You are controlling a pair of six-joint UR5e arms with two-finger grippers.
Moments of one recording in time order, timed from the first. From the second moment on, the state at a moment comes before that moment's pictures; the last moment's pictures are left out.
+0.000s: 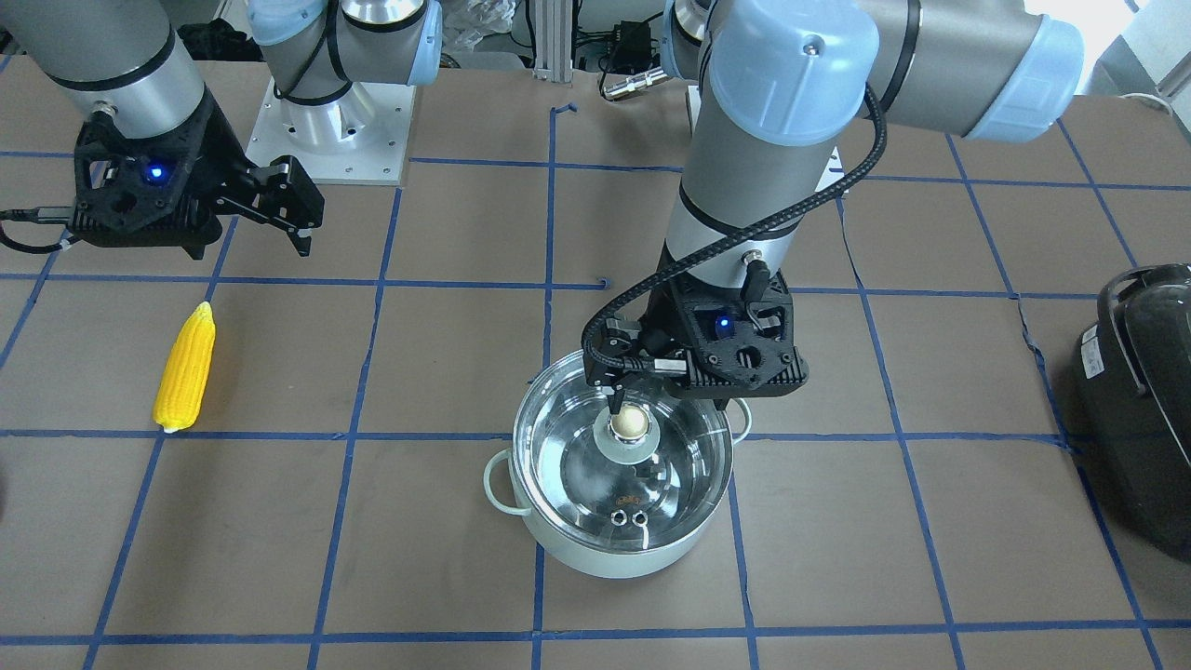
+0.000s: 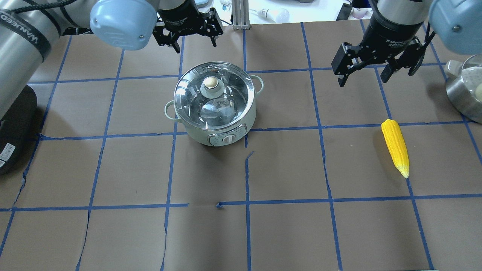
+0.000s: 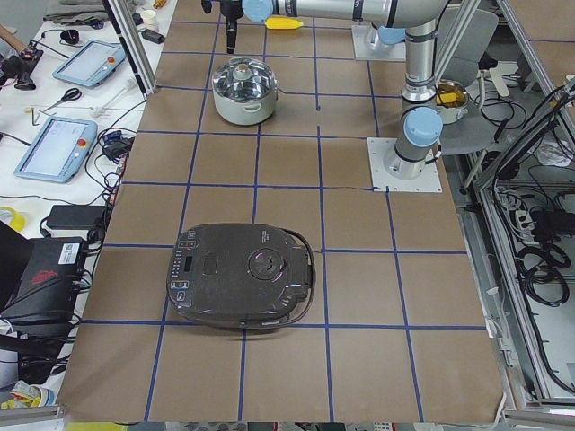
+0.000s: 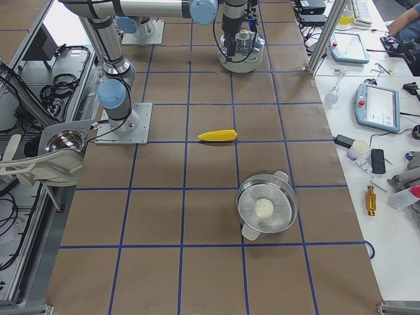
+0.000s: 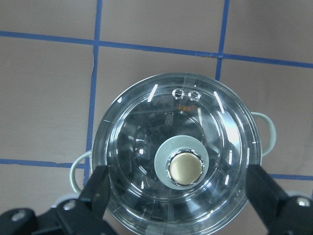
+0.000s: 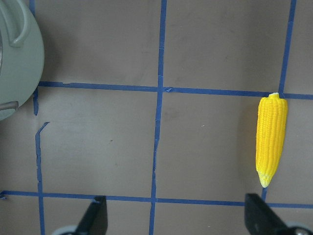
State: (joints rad) left arm -1.77 -1.90 -1.31 -1.29 1.54 -0.30; right arm 1.53 -1.53 1.53 -1.53 -1.57 -0.10
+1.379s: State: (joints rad) left arm -1.75 -1.93 -1.37 -1.21 1.53 -0.25; right arm 1.53 -1.53 1.55 -1.52 -1.57 -0.09
